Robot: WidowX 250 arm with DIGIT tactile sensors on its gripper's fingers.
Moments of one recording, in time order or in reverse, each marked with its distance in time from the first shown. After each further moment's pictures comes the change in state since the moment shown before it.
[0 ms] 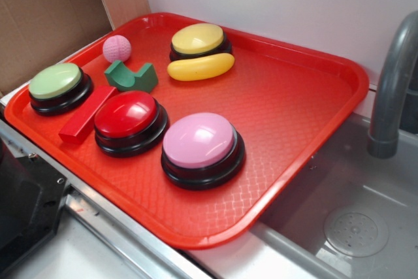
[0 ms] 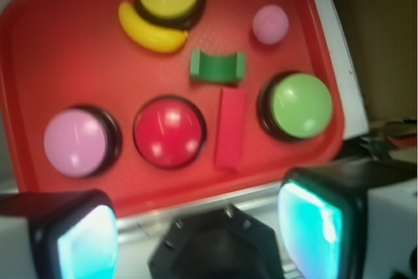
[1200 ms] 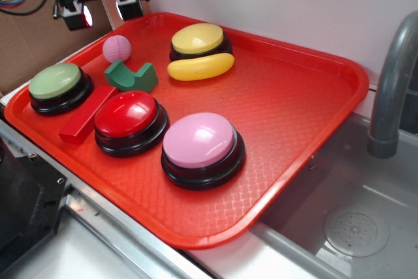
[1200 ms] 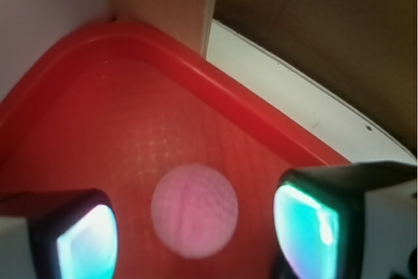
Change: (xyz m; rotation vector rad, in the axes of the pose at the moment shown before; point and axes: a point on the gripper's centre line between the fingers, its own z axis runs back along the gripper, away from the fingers) arm 0.127 0.091 -0.140 0.131 -0.192 0.617
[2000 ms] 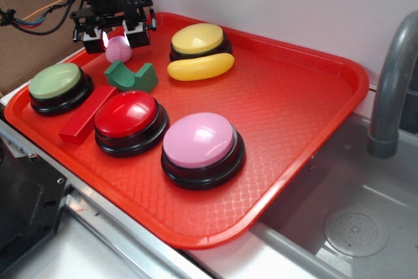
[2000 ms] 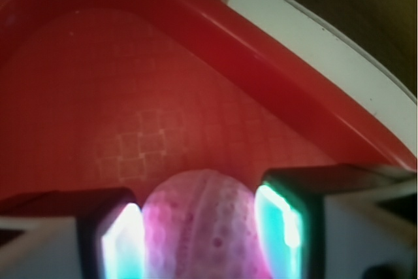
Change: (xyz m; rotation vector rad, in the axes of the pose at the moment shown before) arm -0.006 -0.007 -0.031 -0.008 0.024 -0.026
